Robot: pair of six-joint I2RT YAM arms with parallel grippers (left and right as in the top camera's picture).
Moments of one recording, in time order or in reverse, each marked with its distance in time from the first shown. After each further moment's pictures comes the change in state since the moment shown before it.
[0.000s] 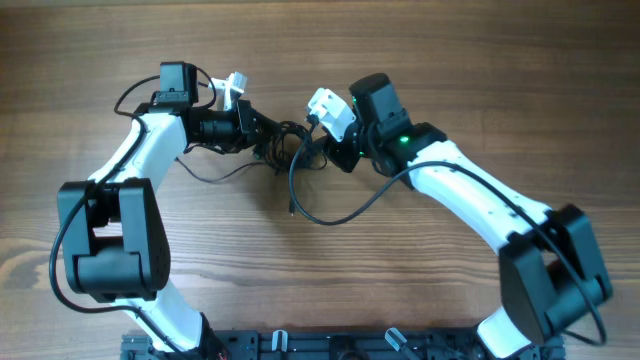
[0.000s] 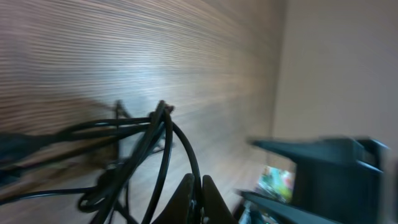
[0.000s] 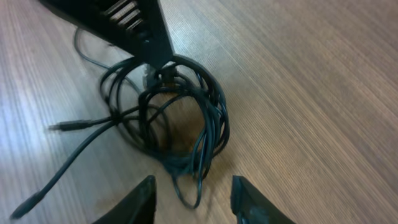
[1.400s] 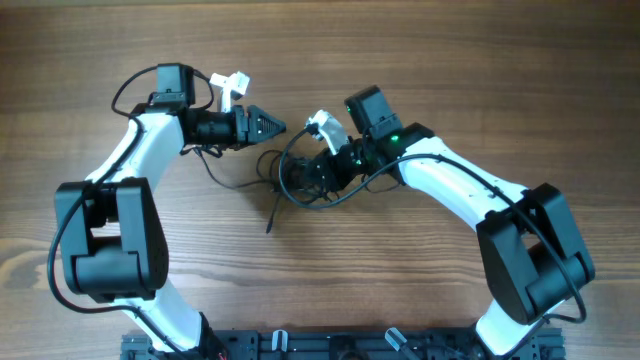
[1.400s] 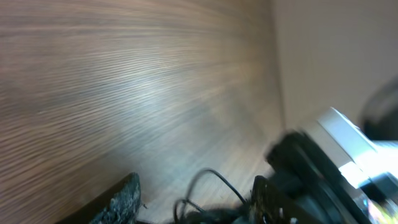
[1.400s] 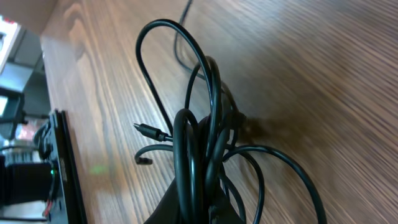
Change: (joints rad) left arm 0.021 0.001 0.000 -0.034 0.038 0.268; right arm -0.011 0.077 -0.004 -0.141 -0.390 0.368
